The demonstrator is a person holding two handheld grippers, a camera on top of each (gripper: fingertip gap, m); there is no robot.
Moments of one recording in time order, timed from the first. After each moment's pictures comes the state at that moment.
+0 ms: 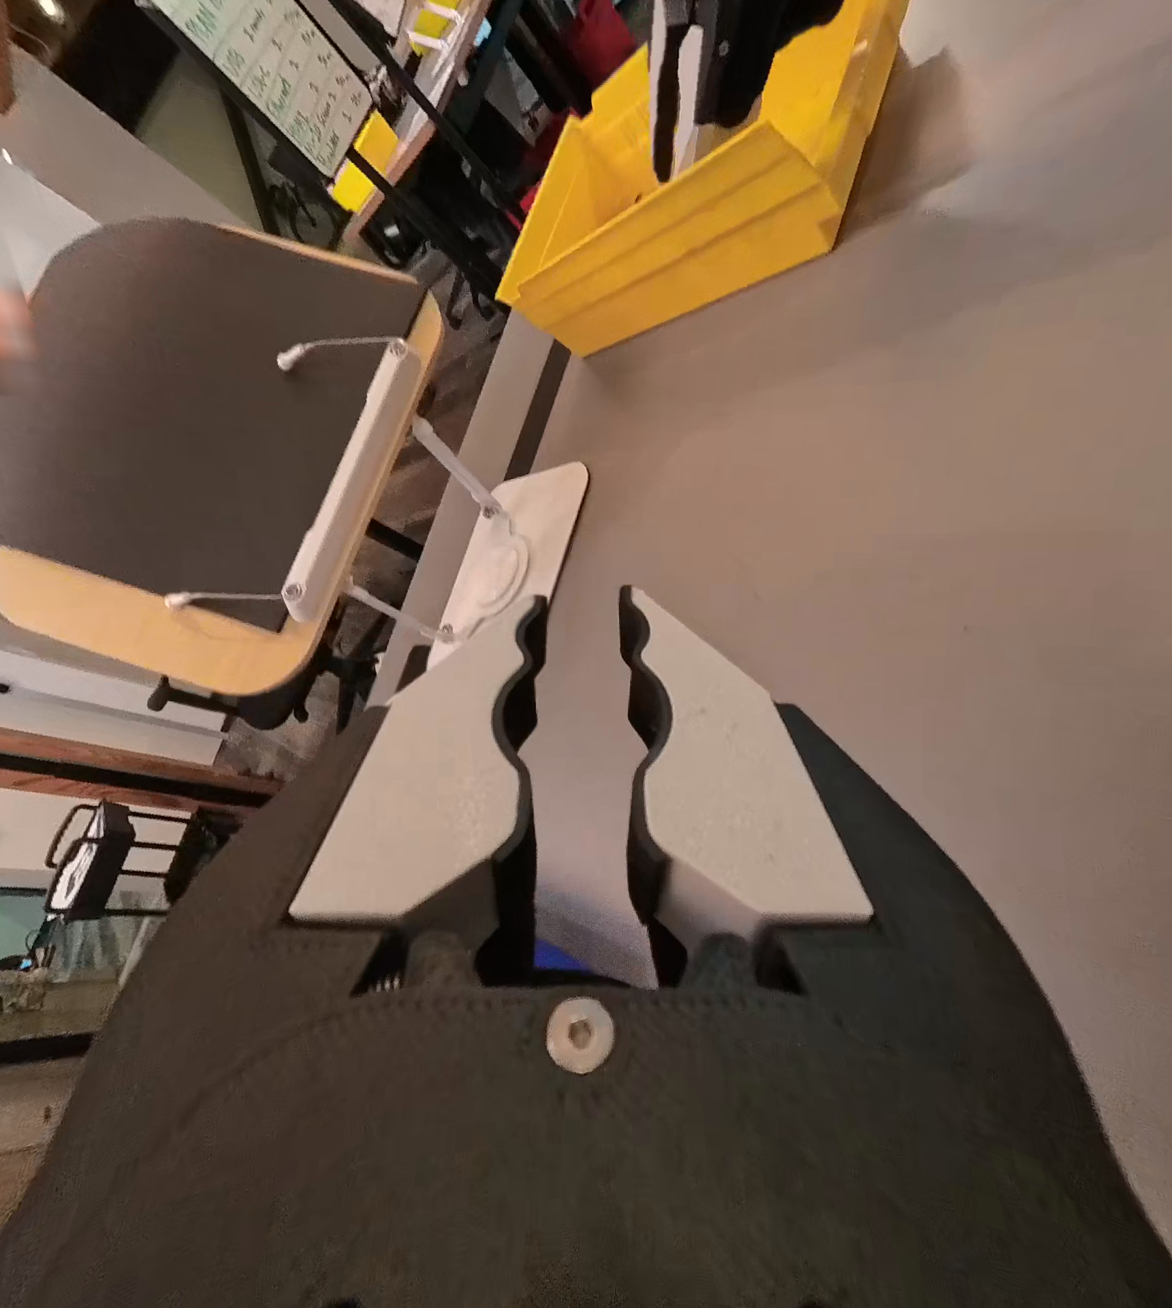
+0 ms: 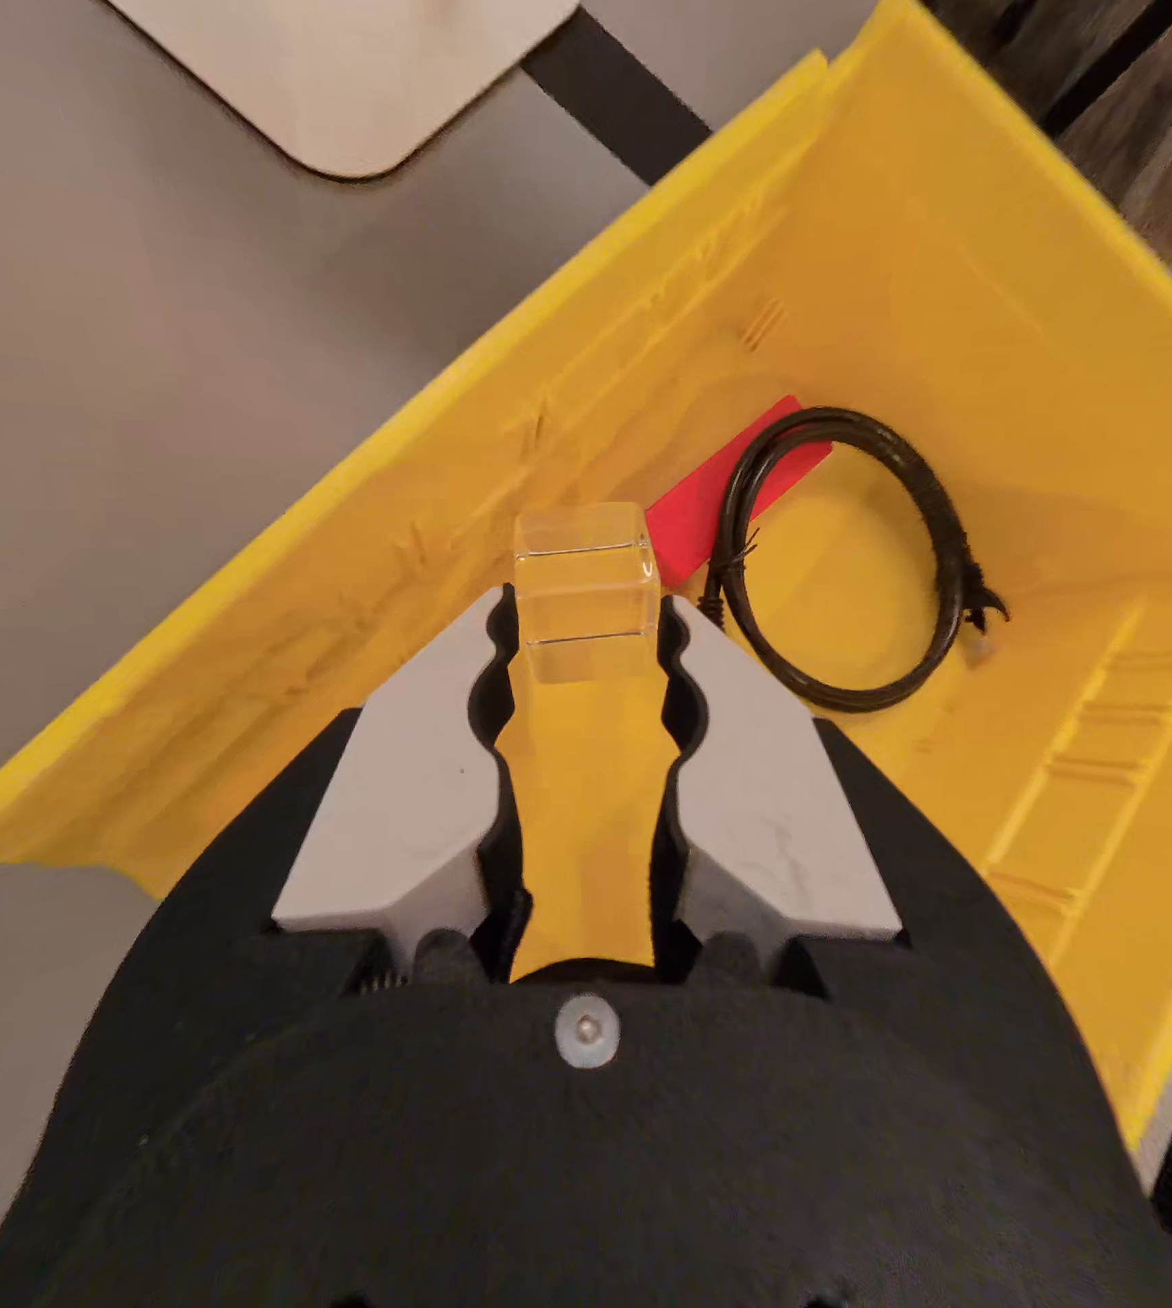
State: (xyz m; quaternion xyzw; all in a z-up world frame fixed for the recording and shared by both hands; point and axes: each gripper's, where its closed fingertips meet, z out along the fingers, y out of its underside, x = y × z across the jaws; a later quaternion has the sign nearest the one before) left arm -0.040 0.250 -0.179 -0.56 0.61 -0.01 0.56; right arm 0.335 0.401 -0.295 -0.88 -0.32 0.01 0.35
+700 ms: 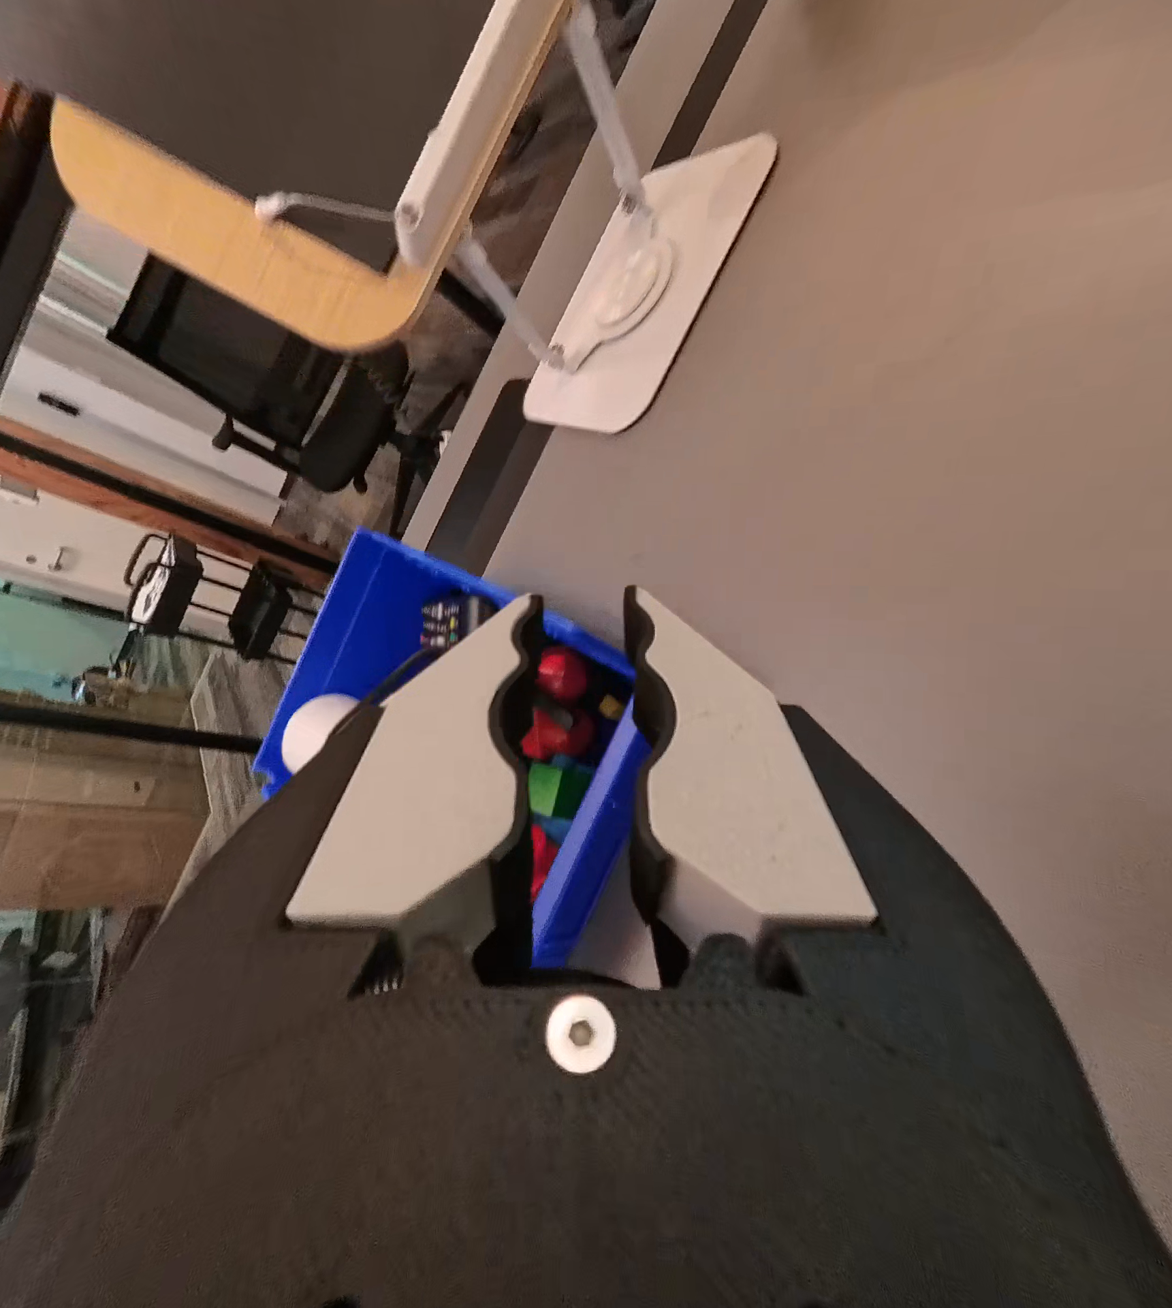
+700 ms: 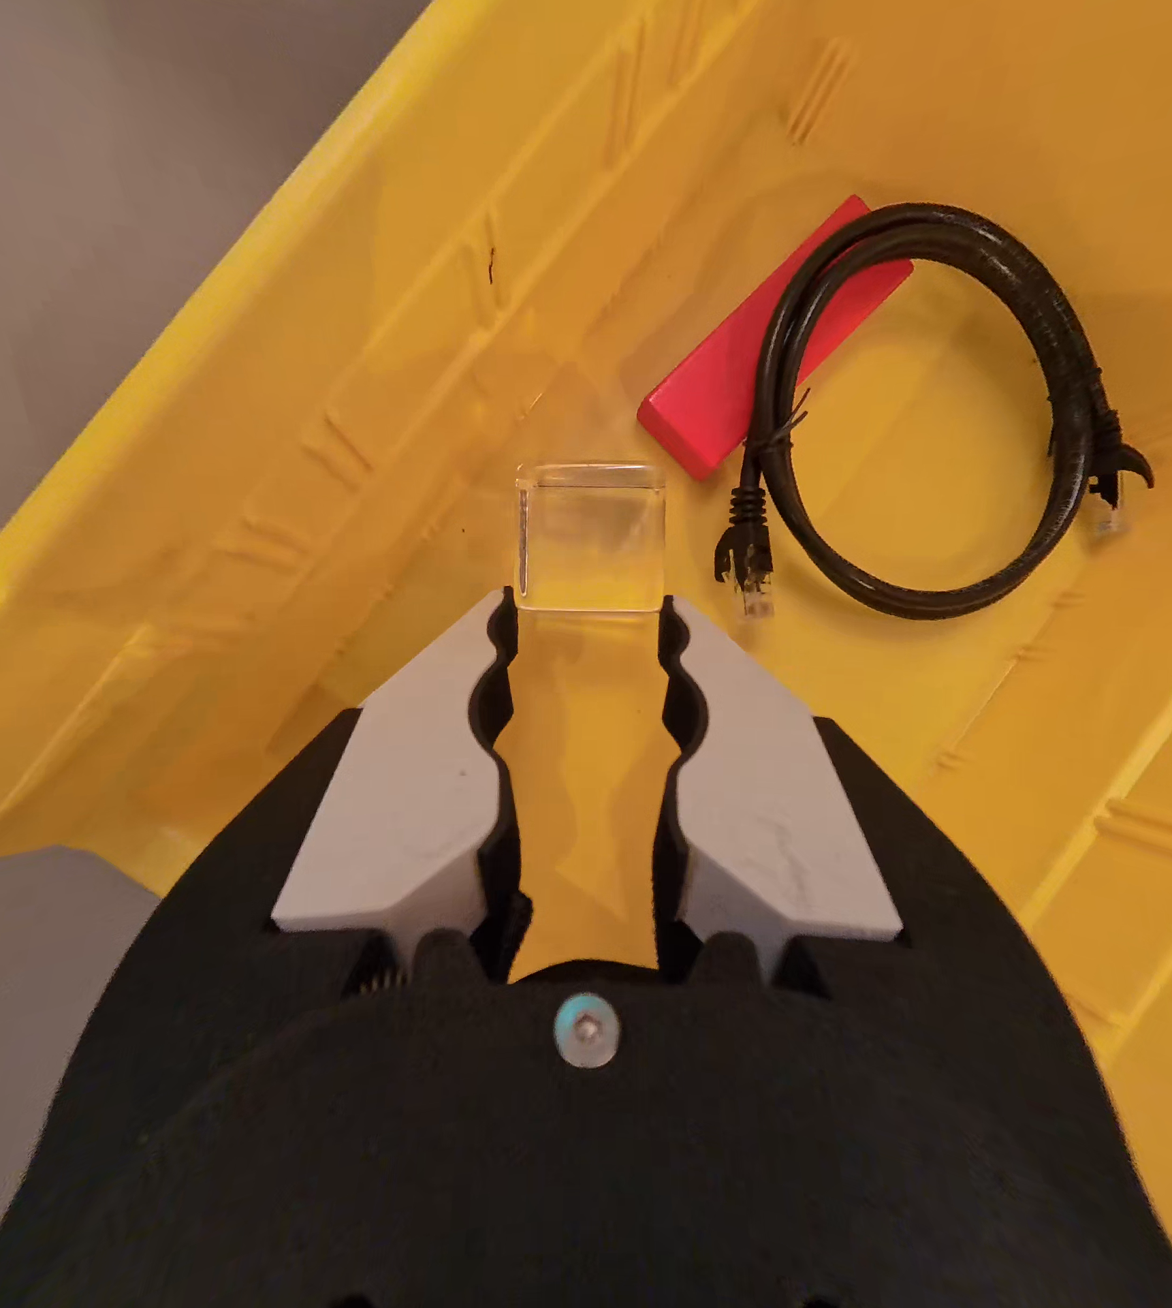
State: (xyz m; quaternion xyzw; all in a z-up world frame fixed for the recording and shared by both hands) left arm -0.165 0.303 -0.203 -0.67 0.52 0.09 0.53; right arm 0.350 0.386 -0.328 -0.92 -0.27 0.03 0.27
